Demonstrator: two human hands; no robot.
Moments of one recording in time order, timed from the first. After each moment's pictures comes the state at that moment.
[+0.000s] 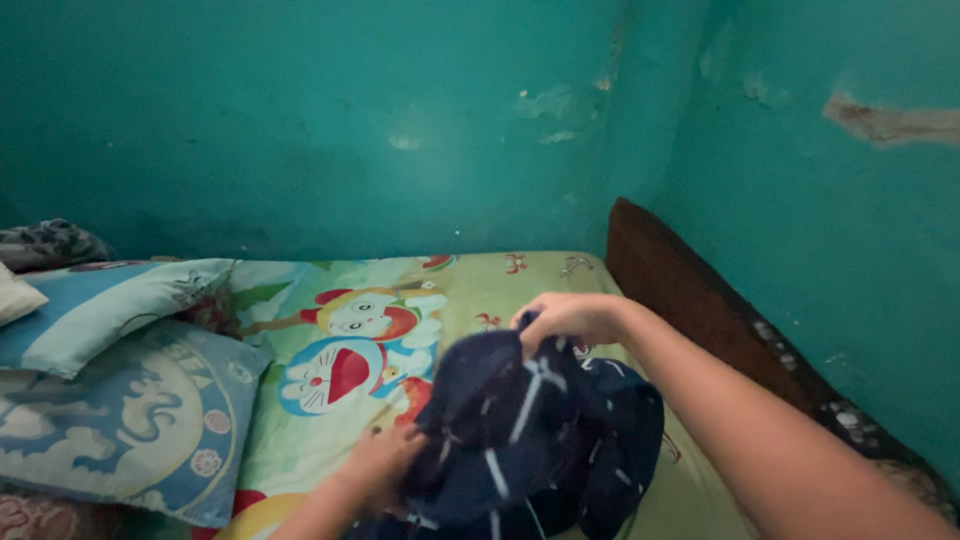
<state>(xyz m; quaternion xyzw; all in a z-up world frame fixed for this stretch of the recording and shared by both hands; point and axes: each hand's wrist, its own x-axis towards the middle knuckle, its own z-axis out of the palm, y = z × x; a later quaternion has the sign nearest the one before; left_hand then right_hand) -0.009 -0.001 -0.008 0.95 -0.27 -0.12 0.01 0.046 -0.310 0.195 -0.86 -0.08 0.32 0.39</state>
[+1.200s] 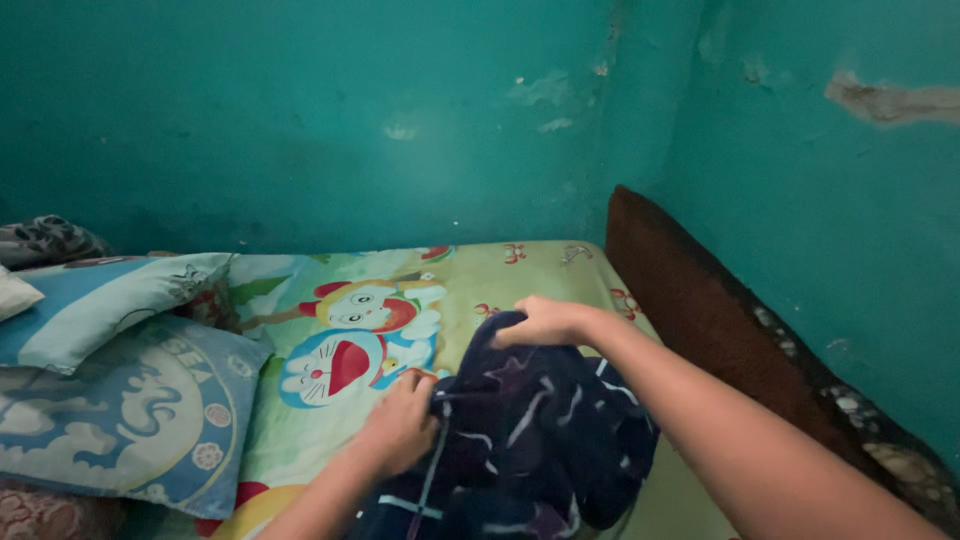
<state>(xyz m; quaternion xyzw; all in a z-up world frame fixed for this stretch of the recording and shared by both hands) -0.006 -0.034 0.025 0.95 -0.20 0.05 0.23 0.075 -0.302 0.141 -0.94 -0.12 0.18 0.25</state>
